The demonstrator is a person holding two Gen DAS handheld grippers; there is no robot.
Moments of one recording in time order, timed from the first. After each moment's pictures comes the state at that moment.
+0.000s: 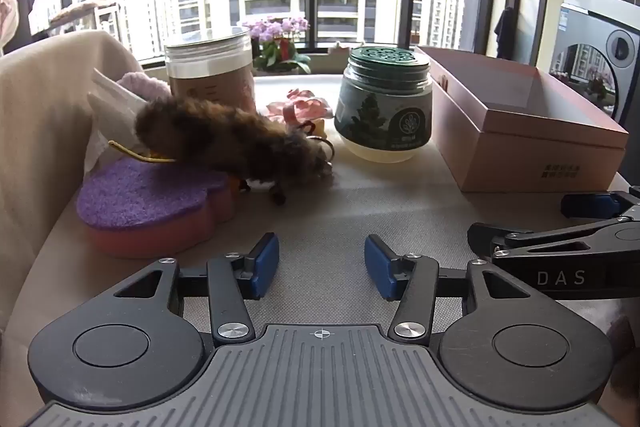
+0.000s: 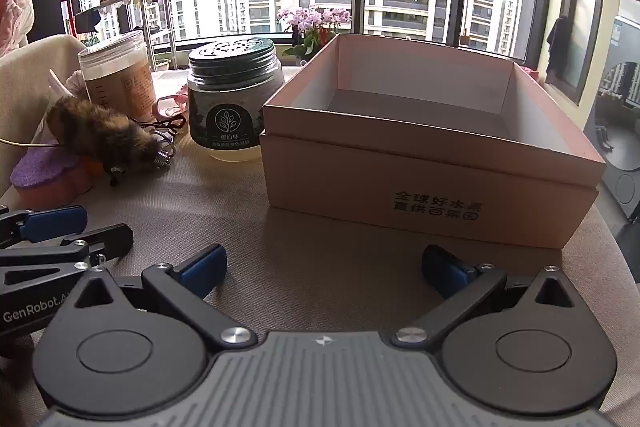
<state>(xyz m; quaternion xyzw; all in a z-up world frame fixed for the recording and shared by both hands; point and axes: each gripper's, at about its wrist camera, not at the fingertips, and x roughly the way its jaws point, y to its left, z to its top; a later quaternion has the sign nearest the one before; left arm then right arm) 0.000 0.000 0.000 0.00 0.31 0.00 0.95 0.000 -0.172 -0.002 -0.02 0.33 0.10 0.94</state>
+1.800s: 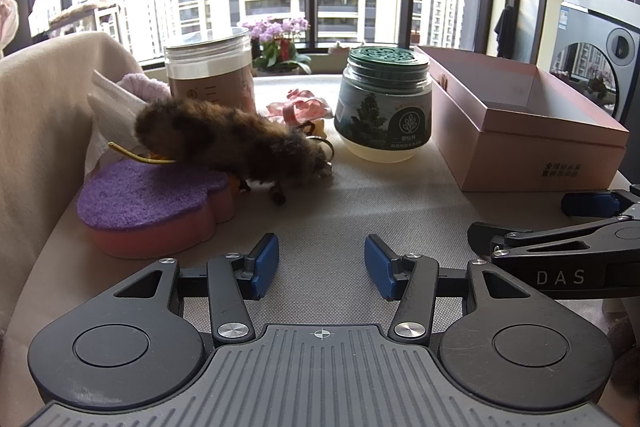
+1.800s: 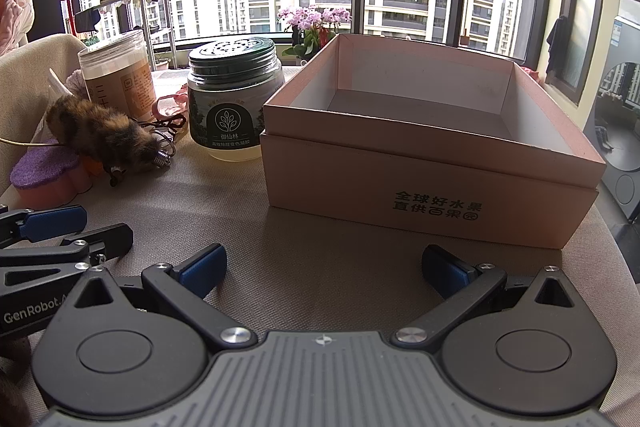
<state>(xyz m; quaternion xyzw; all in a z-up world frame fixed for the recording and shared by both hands) 0.000 0.000 0.000 0.00 0.31 0.00 0.95 0.000 -0.171 -0.002 -0.03 0.33 0.10 0.94</state>
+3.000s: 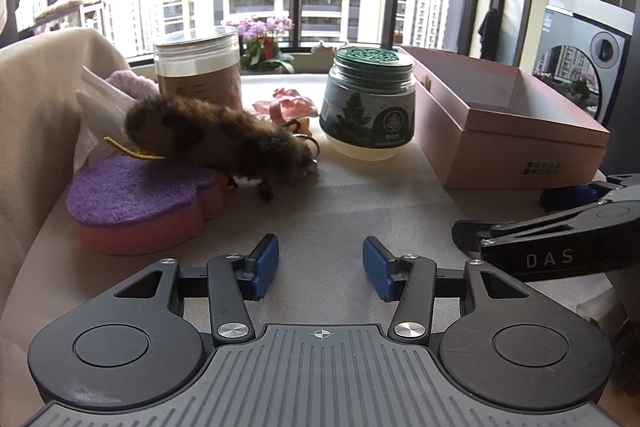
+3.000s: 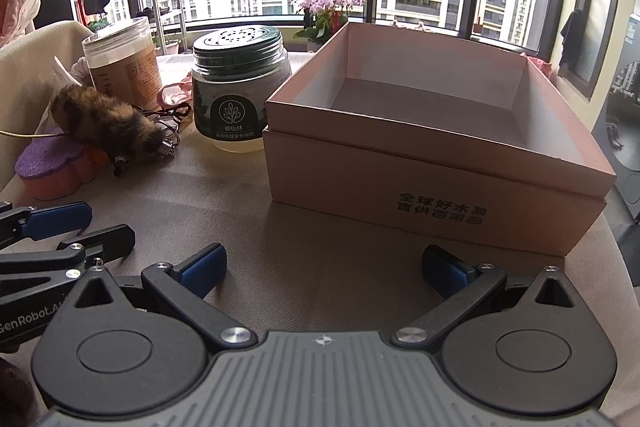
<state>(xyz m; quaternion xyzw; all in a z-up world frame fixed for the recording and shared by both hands) -0.007 0.007 0.002 -0.01 0.32 -0.03 0.95 0.014 -0.172 0.001 -0.04 0.36 0.12 0.92</state>
